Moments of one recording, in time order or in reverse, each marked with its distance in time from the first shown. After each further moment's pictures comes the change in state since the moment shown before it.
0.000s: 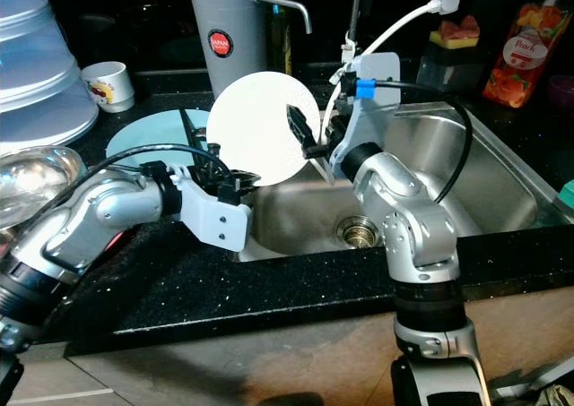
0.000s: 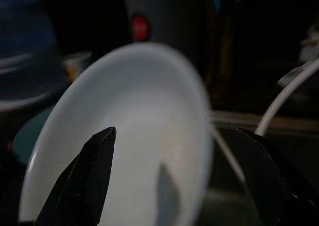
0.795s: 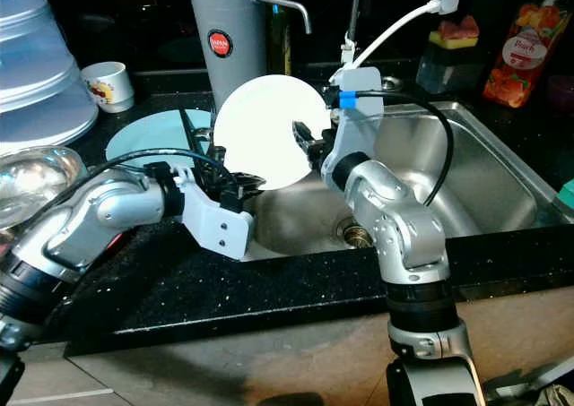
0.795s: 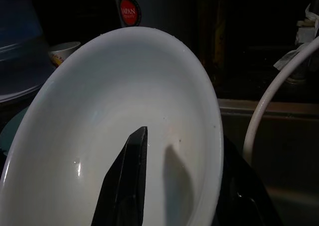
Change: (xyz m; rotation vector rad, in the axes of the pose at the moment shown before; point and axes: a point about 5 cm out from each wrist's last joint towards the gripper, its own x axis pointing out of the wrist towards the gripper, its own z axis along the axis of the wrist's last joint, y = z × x) left arm 0.001 0.002 0.004 0.030 -0.026 -0.019; right arm 0.002 -0.004 -0.007 0.015 0.034 -0.051
